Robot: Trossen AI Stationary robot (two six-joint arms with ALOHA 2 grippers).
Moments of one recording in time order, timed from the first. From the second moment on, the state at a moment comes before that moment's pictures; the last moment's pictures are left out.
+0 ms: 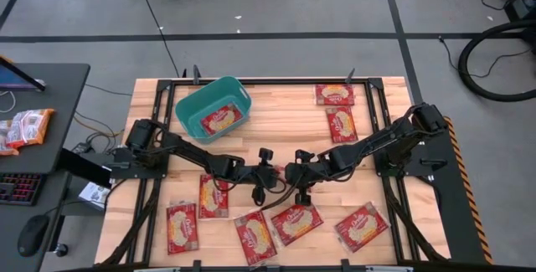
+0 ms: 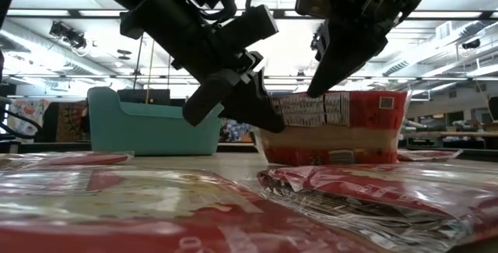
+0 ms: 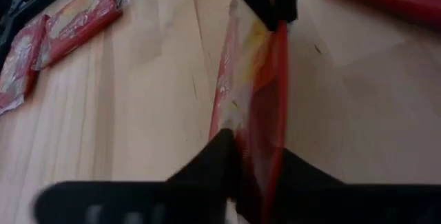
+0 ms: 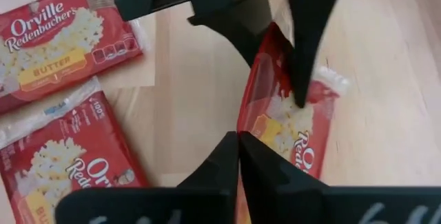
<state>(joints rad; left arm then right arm) -0.24 1.91 1.03 0.18 -0.37 0.29 0.30 1.64 1.01 -0.30 0.16 0.34</state>
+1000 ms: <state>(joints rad) -0.15 1.40 1.03 -0.47 -0.42 -0.05 0.30 1.35 1.01 -0.55 0.51 0.28</state>
